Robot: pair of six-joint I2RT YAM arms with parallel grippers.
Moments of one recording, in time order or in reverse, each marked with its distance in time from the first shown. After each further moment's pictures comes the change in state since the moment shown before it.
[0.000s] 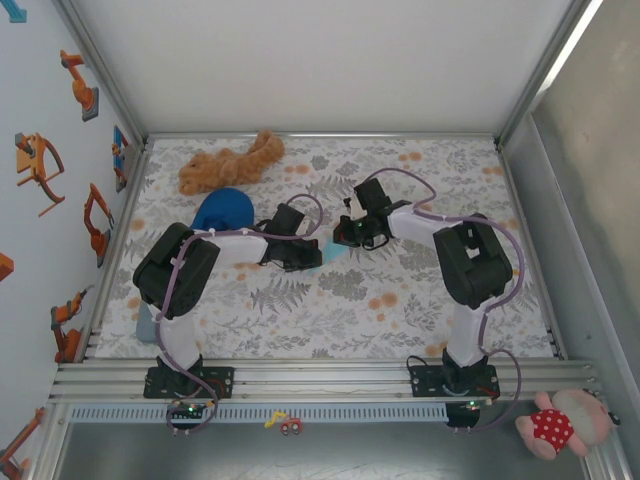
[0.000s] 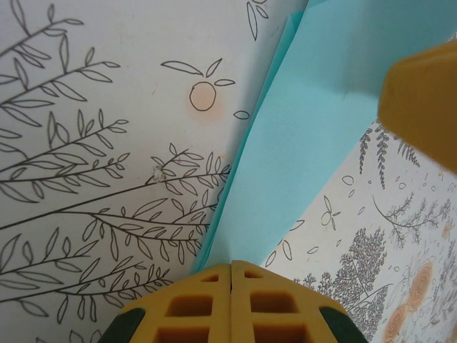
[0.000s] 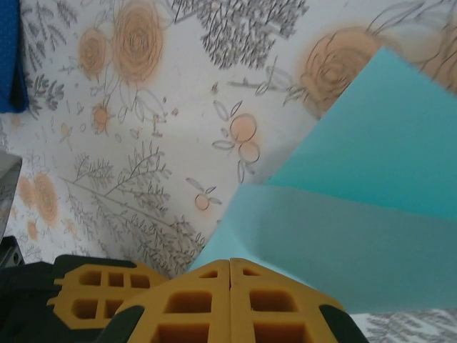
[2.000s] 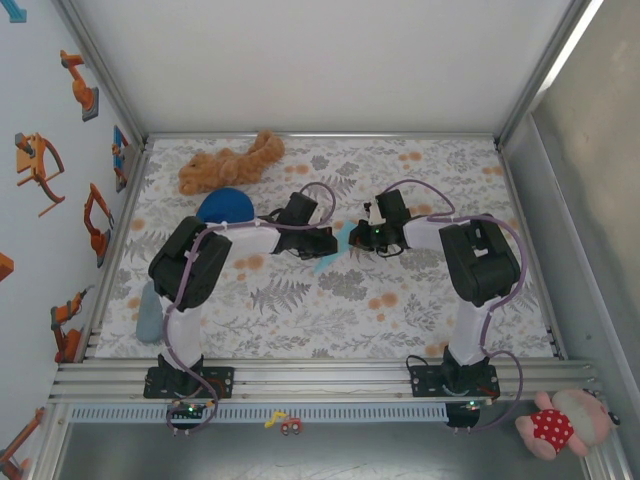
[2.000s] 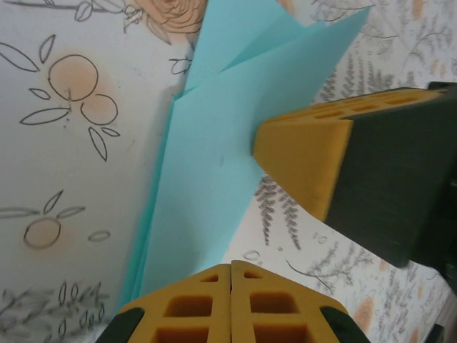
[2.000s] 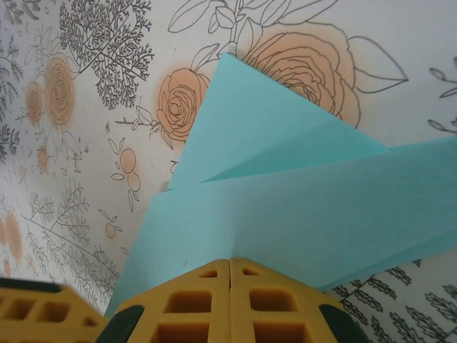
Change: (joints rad) left arm -0.028 0.119 0.177 0.020 0.048 -0.024; right arm -0.121 -0.006 -0.187 0.255 -0.023 0.030
